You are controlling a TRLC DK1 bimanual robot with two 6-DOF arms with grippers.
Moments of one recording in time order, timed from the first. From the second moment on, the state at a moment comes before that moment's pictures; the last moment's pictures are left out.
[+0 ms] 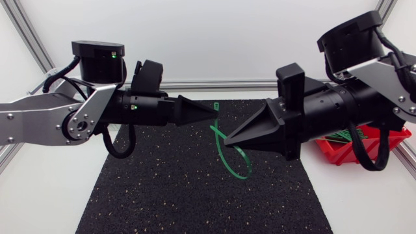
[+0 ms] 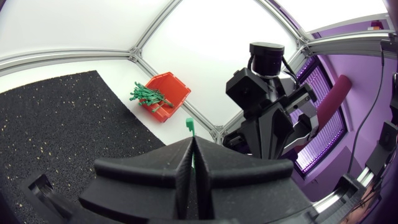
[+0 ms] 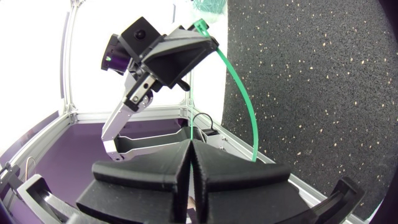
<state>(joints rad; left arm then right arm) -0.49 1.49 0.89 0.26 0.98 -0.43 0.42 1.20 0.96 -0.56 -1.07 0.82</state>
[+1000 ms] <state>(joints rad) -0.55 1.39 0.83 0.32 0.89 -0.53 0.38 1.13 1.17 -0.88 -1.01 1.06</state>
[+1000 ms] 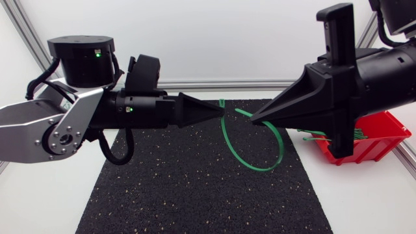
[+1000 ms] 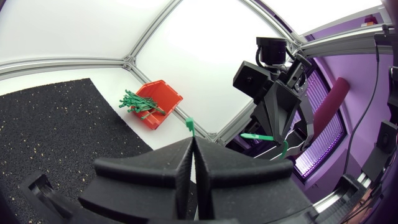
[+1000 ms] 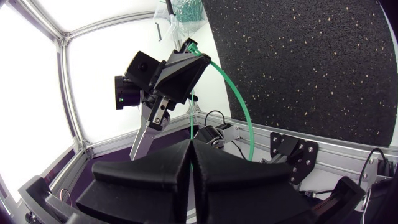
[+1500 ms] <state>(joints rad) -0.54 1.27 0.82 0.33 0.85 -0.61 0.48 1.13 1.17 -0.66 -0.95 1.33</state>
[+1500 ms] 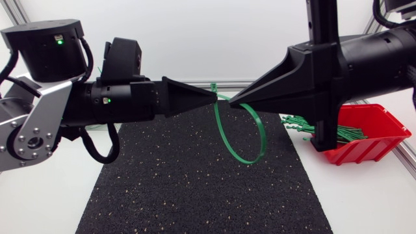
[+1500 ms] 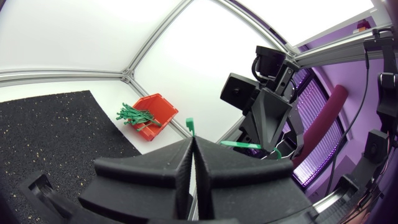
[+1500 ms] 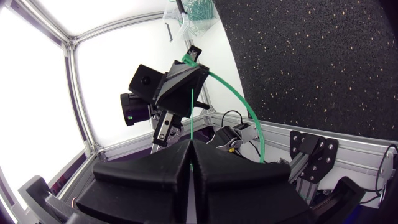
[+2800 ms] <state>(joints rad) -0.54 1.16 0.79 0.31 0.74 -0.68 0.54 1.18 1.26 -0.58 -0.86 1.50</state>
